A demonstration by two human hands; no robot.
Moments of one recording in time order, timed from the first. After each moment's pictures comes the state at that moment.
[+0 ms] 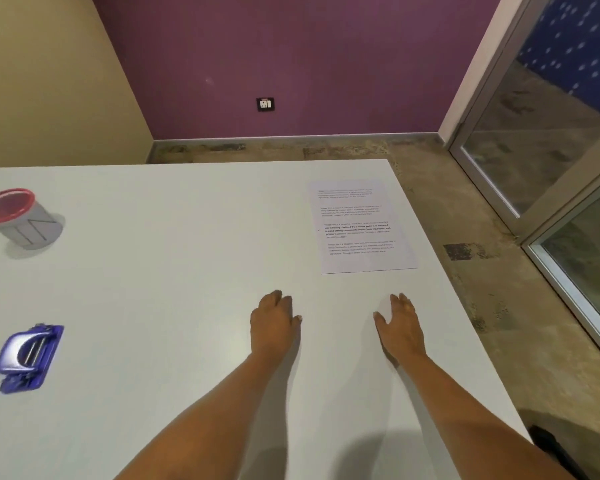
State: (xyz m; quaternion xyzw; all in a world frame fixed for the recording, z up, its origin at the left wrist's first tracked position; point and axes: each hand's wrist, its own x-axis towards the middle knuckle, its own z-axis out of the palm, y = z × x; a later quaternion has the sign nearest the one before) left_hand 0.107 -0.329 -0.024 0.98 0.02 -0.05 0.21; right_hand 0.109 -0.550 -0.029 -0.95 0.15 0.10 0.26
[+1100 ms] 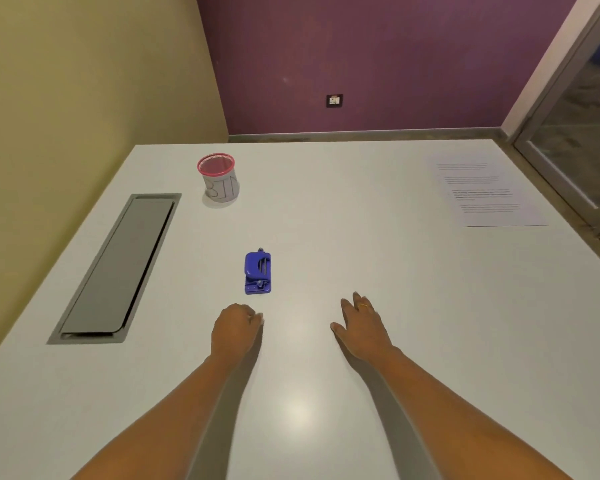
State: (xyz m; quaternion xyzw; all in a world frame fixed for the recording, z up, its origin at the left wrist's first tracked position) left_hand -0.088 0.041 0.000 0.94 0.19 -0.04 0.28; right_hand -0.059 -0.187 -0.013 -0.96 -0.05 0.20 0.19
